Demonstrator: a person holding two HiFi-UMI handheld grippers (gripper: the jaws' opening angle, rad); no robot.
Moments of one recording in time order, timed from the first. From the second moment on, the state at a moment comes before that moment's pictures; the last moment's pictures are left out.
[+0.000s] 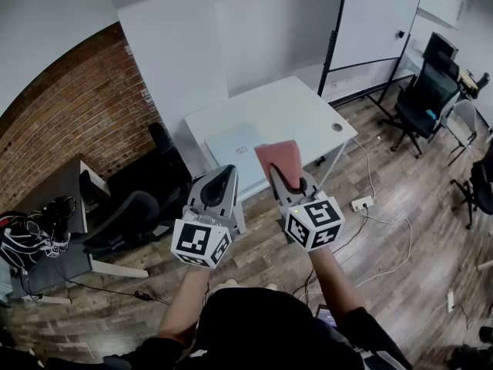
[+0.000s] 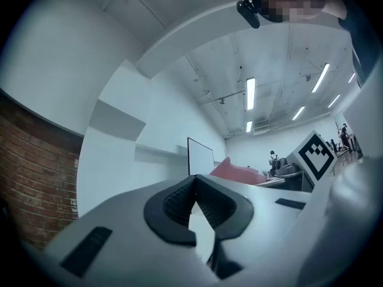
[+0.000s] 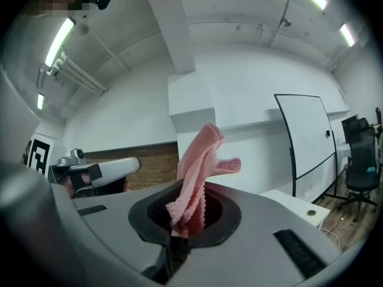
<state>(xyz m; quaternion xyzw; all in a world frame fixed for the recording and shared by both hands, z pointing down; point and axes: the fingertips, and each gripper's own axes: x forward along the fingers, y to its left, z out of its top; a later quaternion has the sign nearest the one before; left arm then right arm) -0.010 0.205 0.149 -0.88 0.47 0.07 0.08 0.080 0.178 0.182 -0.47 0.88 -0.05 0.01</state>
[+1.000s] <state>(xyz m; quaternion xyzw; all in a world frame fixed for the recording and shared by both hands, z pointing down) -0.001 0.195 0.182 -0.87 0.49 0.05 0.04 0.099 0.178 0.214 -0.45 0.89 -0.07 -0.01</state>
